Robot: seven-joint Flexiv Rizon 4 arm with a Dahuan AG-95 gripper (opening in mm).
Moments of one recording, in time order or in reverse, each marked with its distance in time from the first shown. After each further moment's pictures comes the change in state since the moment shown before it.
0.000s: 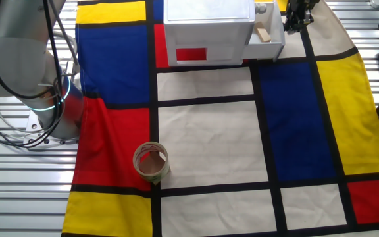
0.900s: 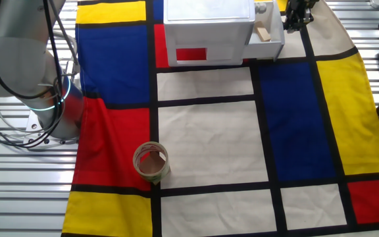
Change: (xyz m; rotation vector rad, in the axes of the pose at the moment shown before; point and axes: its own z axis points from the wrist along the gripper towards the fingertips) arm 0.004 0.002 0.000 -0.003 0.002 0.002
